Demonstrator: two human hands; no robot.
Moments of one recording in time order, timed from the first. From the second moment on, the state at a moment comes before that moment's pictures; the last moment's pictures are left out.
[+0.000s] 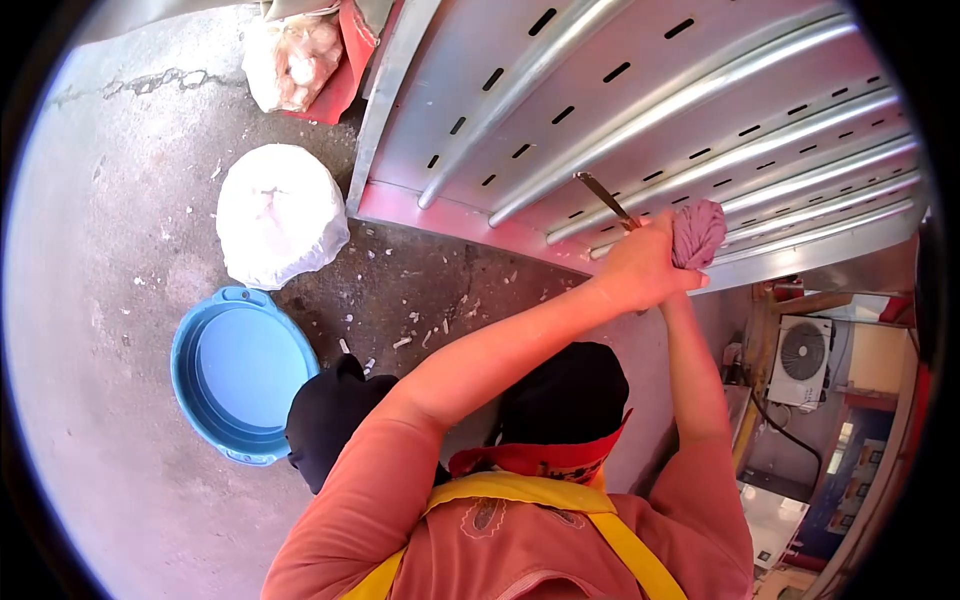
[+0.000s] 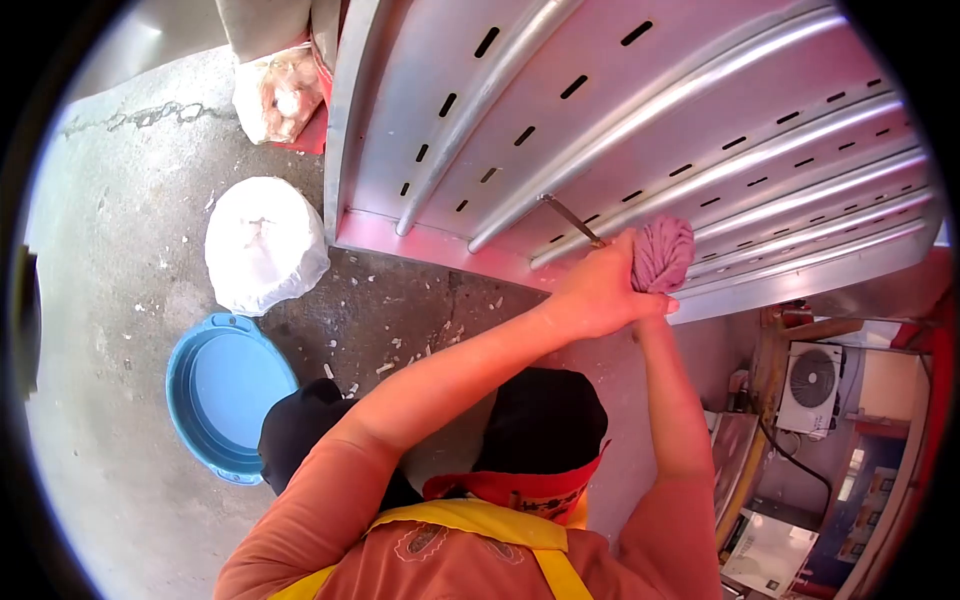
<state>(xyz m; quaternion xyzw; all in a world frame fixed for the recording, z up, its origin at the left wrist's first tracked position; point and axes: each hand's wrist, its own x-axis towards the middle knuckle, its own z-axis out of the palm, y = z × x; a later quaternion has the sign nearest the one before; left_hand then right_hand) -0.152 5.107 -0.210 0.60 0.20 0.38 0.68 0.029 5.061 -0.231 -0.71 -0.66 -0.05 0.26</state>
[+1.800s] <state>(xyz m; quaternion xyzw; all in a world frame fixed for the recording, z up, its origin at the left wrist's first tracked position) -0.258 5.141 -0.135 0.43 0.02 0.50 0.75 -0.123 5.147 -0.190 -0.61 -0.75 -0.01 -0.24</state>
